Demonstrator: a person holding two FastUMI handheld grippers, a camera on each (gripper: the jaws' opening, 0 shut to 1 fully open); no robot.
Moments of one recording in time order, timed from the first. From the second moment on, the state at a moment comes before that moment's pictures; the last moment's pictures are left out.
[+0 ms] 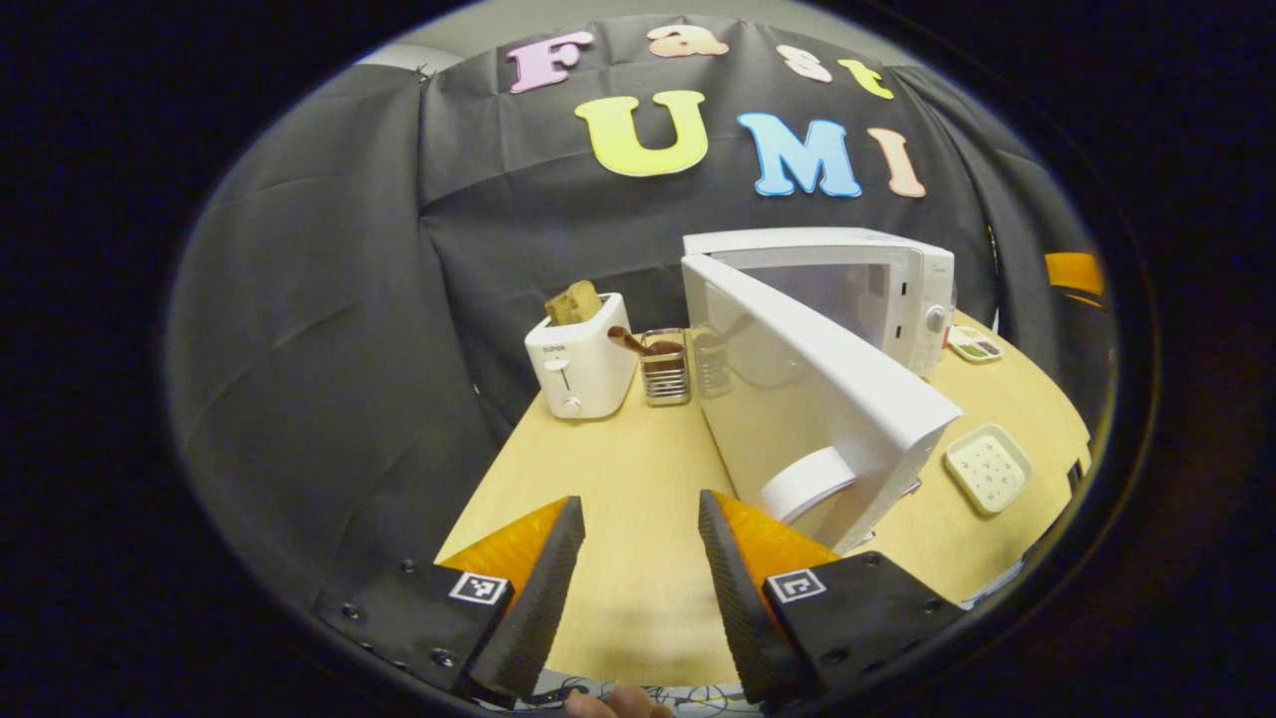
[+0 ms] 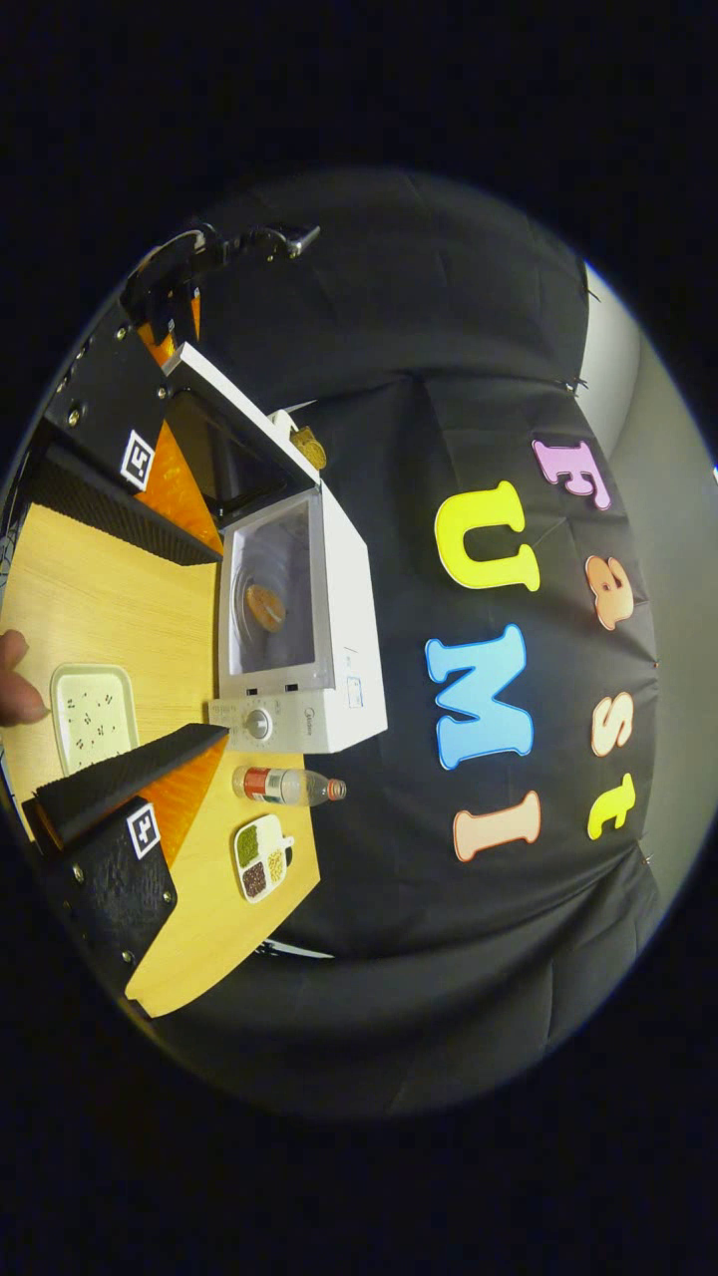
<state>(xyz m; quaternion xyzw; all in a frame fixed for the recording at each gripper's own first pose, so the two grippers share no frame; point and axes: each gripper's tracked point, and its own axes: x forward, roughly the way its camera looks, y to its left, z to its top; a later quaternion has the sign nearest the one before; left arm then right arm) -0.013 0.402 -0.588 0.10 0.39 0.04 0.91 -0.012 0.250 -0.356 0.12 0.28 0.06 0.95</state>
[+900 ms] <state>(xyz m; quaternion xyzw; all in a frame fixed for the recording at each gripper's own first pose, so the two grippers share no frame) 0.058 0.198 -0.626 0.17 0.39 -0.03 0.90 -0.083 0.072 -0.303 0.16 0.24 -0.02 0.96</state>
